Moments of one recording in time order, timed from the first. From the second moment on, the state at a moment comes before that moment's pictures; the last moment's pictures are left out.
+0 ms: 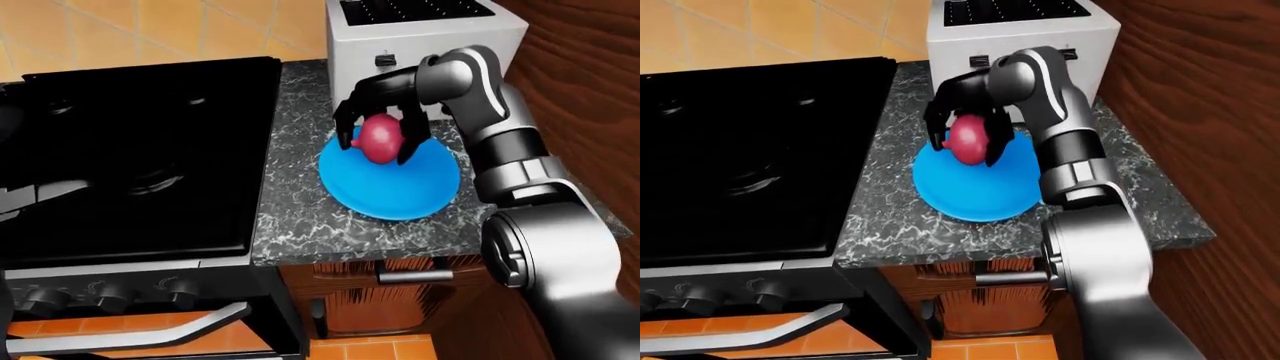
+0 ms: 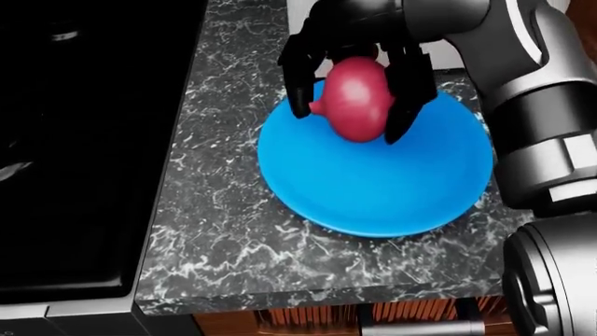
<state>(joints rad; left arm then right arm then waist) -0.18 0.52 0.74 -0.61 -0.68 0.51 0.11 -1.38 -0.34 0.01 0.96 -0.83 -0.51 1.06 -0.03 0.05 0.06</state>
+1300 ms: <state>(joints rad) -0.19 0.53 0.74 -0.62 -0.69 0.52 0.12 -1.30 -0.34 -0.03 0.40 -0.67 -0.27 1.46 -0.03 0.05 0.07</state>
